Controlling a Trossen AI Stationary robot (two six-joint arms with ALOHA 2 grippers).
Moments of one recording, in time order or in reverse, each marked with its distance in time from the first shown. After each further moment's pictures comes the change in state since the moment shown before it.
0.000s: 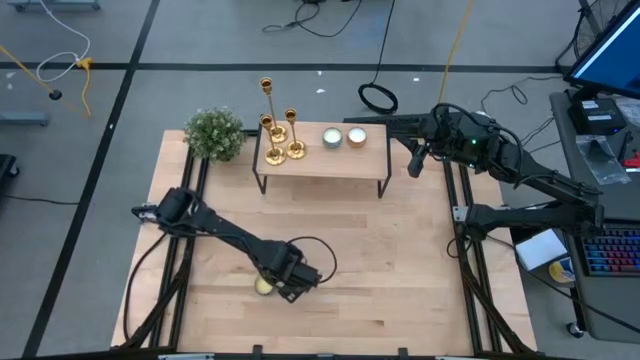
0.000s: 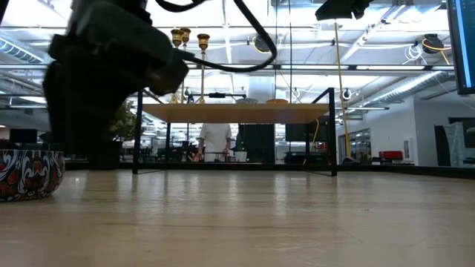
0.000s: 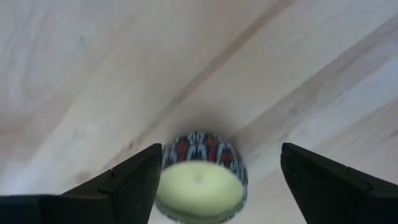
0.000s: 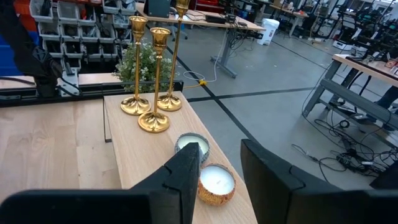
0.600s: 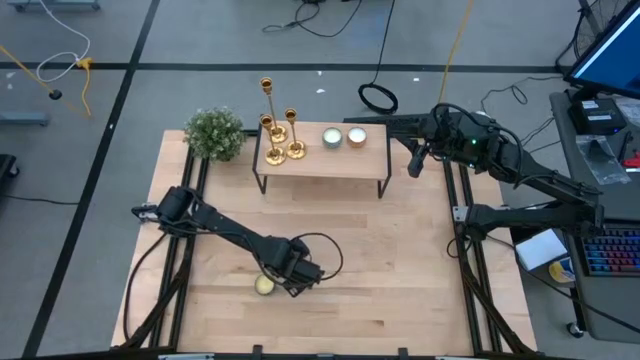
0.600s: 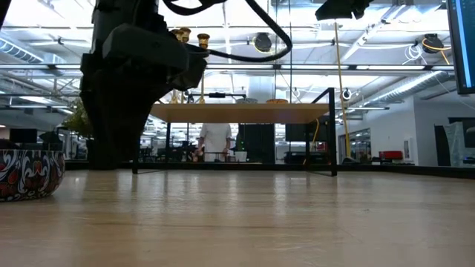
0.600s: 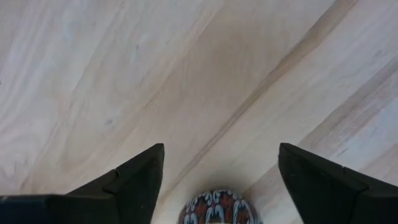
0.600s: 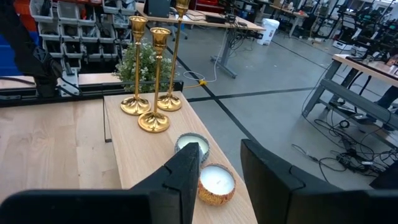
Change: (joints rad) left arm 0.027 0.000 0.000 0.039 -0.161 0.143; right arm 0.000 0.000 0.000 0.000 0.000 0.000
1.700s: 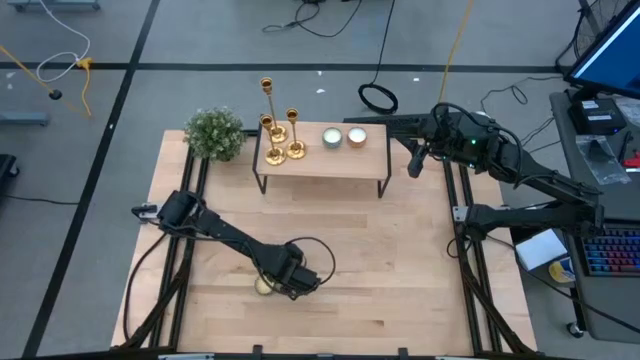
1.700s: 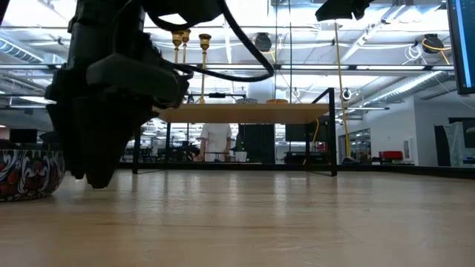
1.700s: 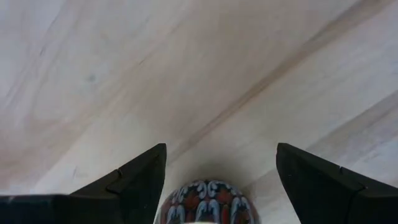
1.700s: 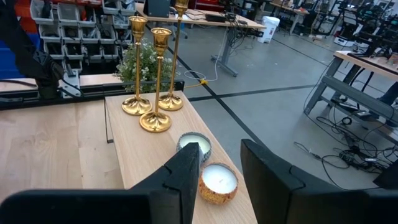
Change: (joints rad) left arm -0.034 0.031 -0.047 0.044 0.029 -0.175; right arm 0.001 0.000 0.000 -0.004 0.000 0.019
